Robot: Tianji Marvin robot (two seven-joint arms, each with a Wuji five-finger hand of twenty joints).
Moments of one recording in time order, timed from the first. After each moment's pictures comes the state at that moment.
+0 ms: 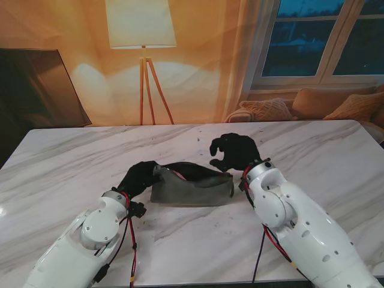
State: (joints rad) left arm 1.42 -1.19 -1.12 -1.43 0.15 -0.07 0.12; right arm -1.32 -1.13 1.09 -1.58 -0.89 -0.02 -0.13; left_hand 1.12 -0.45 0.62 -0.16 0.80 0.11 0.80 0.51 0.91 0.31 0.56 0.91 0.57 0.40 1.00 0.95 0.10 0.38 1.25 0.84; right_hand 0.40 -0.72 1.13 -0.26 0.78 -0.12 0.74 0.53 0.76 0.06 0.73 0.65 1.03 -0.11 1.20 0.60 0.60 0.03 1.56 0.77
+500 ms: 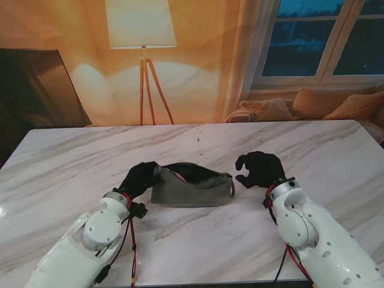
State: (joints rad) left arm 1.42 -1.19 -1.11 -1.43 0.16 -0.06 0.14; right arm -1.49 -1.08 1.24 -1.59 -0.94 -0.04 -0.16; left_hand 1.12 -0.45 0.62 -0.16 0.80 0.11 0.80 0.51 0.91 0.31 0.56 0.91 0.57 0.40 1.00 0.94 0.10 0.38 1.25 0.85; right_hand 0.39 -0.70 1.13 -0.21 0.76 -0.07 0.64 0.54 0.80 0.06 0.73 0.67 1.02 -0.09 1.17 0.60 0.56 0.04 1.54 0.78
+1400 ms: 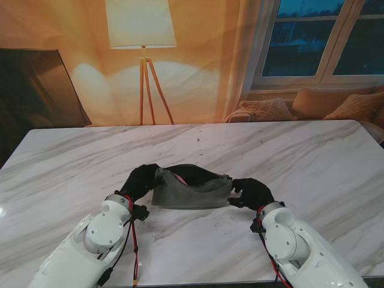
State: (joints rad) left arm 1.43 -1.20 -1.10 -1.43 0.15 -0.06 0.16; right arm -1.52 -1.11 1.15 -1.50 -0.63 0.08 -0.08; left_hand 1.12 -0.45 0.62 -0.16 0.80 0.11 0.80 0.51 0.91 0.31 0.56 0.91 0.57 0.40 1.00 0.94 0.10 0.38 1.25 0.85; right_hand 0.38 -0.70 1.13 -0.19 0.61 -0.04 0.50 0.53 0.61 0.07 0.56 0.54 0.76 0.00 0.77 0.48 0.34 0.09 1.34 0.77
